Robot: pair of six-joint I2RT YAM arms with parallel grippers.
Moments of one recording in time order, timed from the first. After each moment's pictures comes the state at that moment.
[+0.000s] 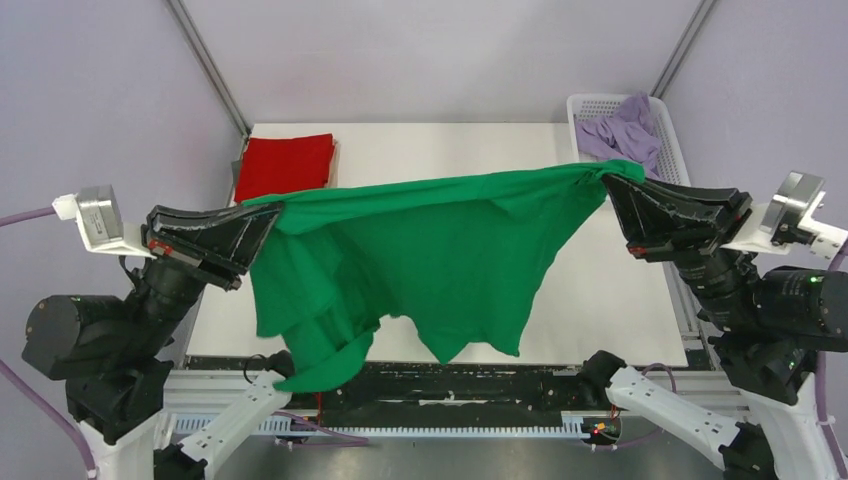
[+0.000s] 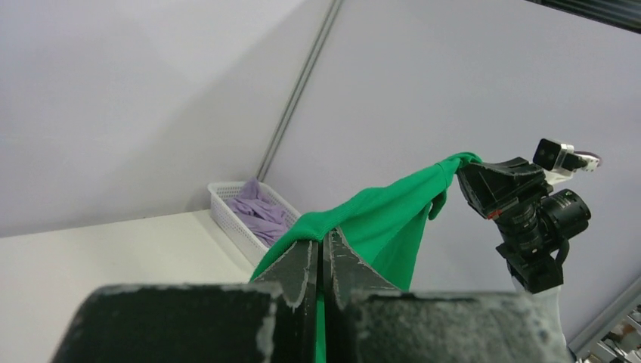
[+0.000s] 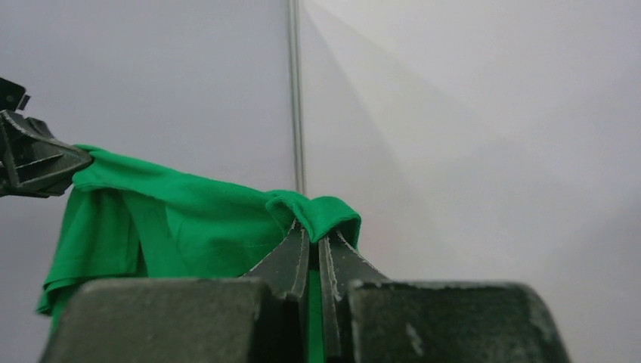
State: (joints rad) left arm -0.47 0.60 1.50 -0.46 0.18 -0.58; right arm 0.73 0.63 1.35 -0.15 -0.02 0.05
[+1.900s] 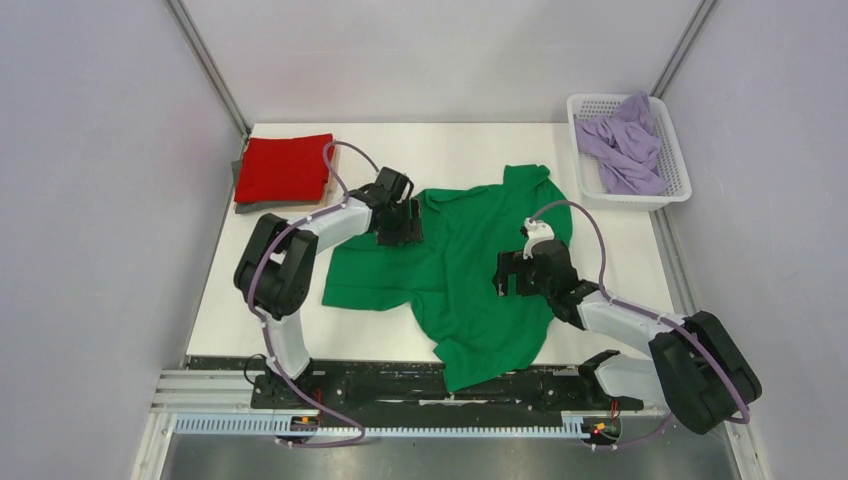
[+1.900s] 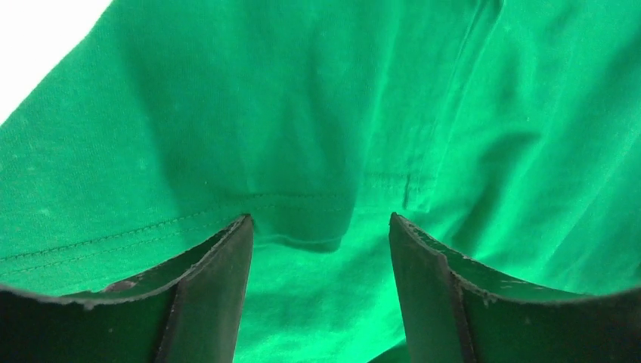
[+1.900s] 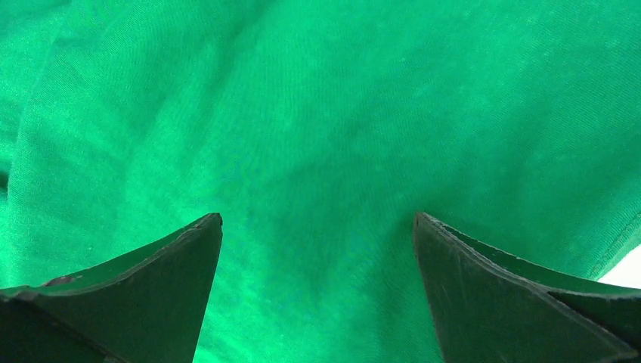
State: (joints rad) left arm -0.50 1.87 1.22 -0.40 0.05 -0.52; right arm 0.47 1.21 0.36 0.15 0.03 0.29
